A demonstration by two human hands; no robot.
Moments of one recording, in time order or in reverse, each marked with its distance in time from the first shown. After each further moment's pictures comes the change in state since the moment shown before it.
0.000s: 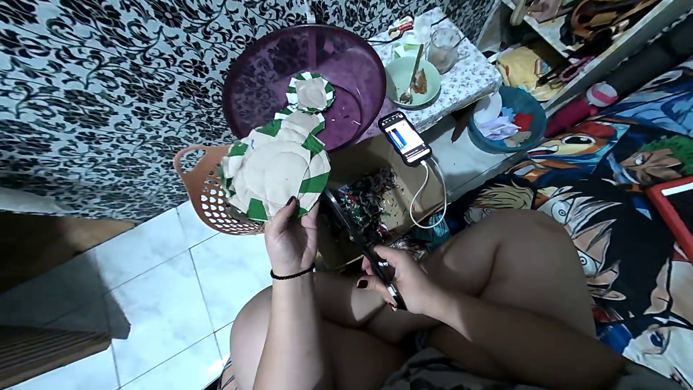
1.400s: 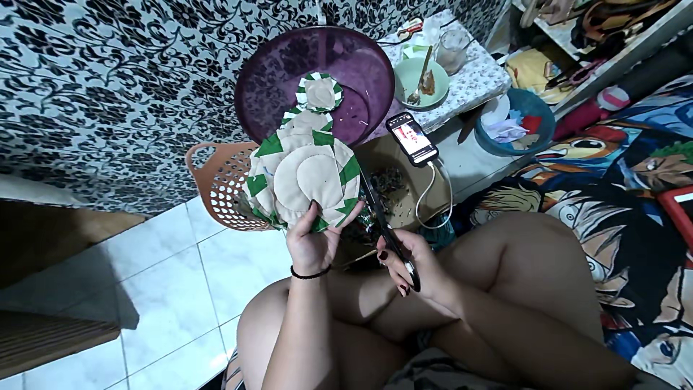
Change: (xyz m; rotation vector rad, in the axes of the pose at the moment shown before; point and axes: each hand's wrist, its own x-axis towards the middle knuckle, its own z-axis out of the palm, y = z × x) left_hand -0.014 -0.006 -0.003 -0.035 -0.156 -0.201; right_hand 0.004 -0.007 -0.009 0.253 0.114 -0.051
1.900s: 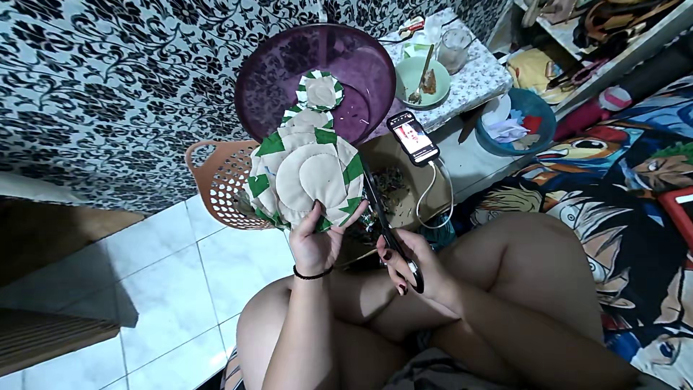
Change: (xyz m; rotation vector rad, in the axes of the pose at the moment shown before) left_hand -0.001 -0.004 -0.002 -0.013 -0.033 0.000; right_hand 0.000 0.000 -0.001 0.049 -0.035 0.010
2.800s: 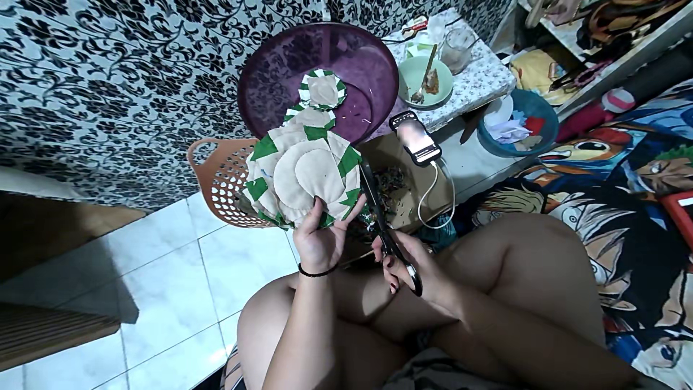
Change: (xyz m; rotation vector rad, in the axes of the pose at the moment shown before) left_hand 0.002 -0.005 0.005 -0.003 0.059 0.051; right_hand 0.002 0.011 -0.002 -0.042 -0.078 -0.047
